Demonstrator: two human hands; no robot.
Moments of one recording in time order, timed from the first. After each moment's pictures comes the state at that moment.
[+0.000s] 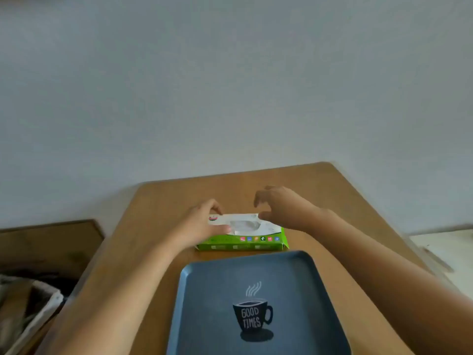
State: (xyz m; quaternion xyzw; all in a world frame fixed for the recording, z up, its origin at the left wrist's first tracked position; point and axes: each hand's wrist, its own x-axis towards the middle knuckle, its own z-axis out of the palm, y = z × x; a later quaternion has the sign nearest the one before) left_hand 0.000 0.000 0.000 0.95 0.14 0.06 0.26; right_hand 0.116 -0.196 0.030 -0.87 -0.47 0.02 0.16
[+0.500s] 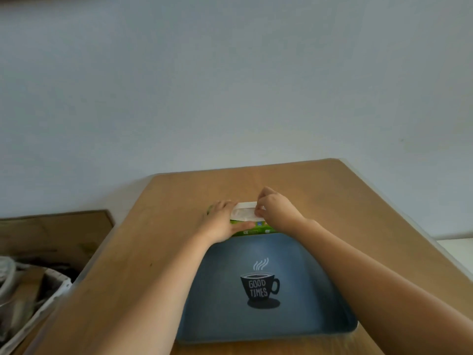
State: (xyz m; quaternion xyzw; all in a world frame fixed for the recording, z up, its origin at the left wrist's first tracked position) left_hand 0.002 -0.020 -0.056 0.97 0.16 0.02 0.15; right_hand 0.094 -0.171 -0.037 -0.88 -0.43 0.00 0.21
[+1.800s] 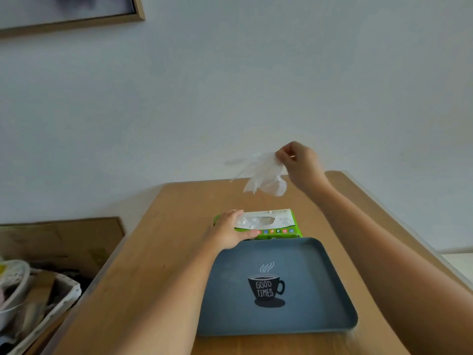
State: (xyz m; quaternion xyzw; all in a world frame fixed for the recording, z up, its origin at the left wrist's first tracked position) left_hand -0.012 -0.025 -0.056 0.95 0.20 0.04 0.25; right_hand 0.086 -0.194 0.070 -0.78 -0.29 -0.12 0.54
